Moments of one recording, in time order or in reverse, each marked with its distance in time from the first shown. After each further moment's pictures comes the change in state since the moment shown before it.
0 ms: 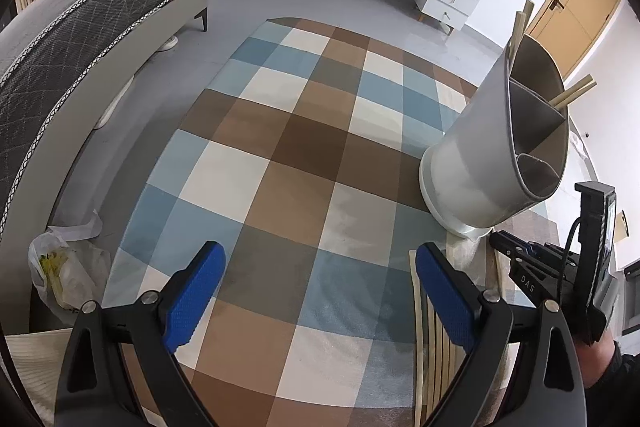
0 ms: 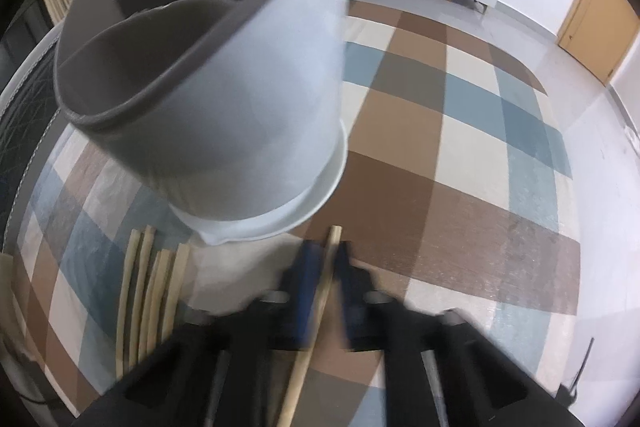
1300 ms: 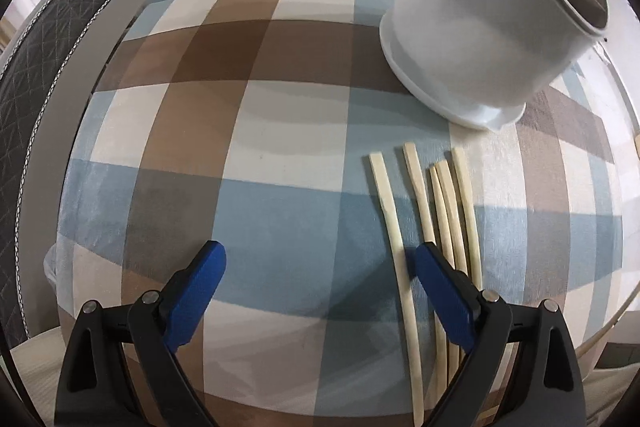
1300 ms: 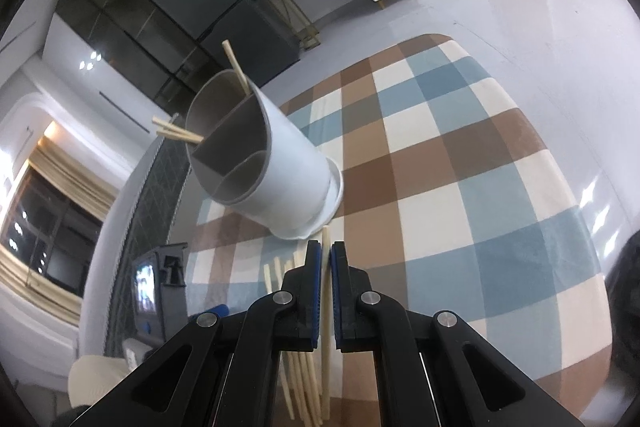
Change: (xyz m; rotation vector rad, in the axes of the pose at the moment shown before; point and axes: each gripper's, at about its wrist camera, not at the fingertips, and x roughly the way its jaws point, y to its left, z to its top) left arm 0.065 -0.060 -0.039 0.199 0.237 0.142; right arm -0.128 -0.059 -0.070 0.597 -0.270 0.330
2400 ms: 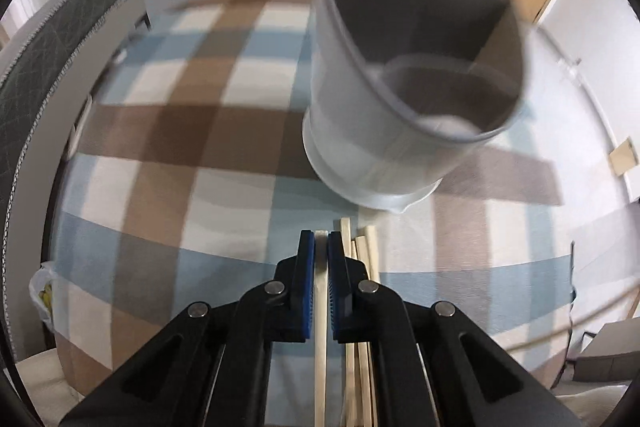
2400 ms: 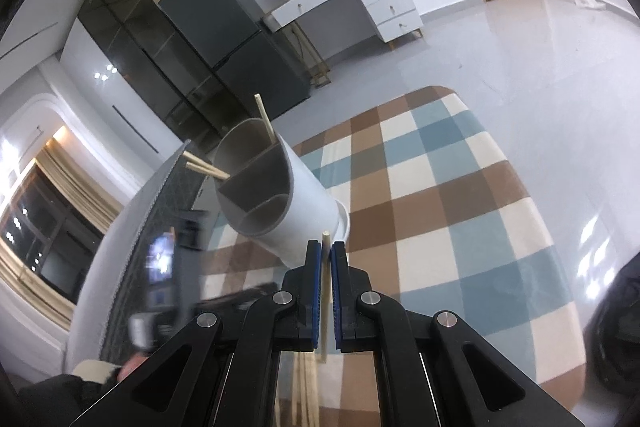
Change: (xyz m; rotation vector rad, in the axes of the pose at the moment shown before) left arm -0.054 -0.039 0.028 0.003 -0.168 -0.119; right arm -0.041 0.012 0.001 -0.065 -0.146 -0.001
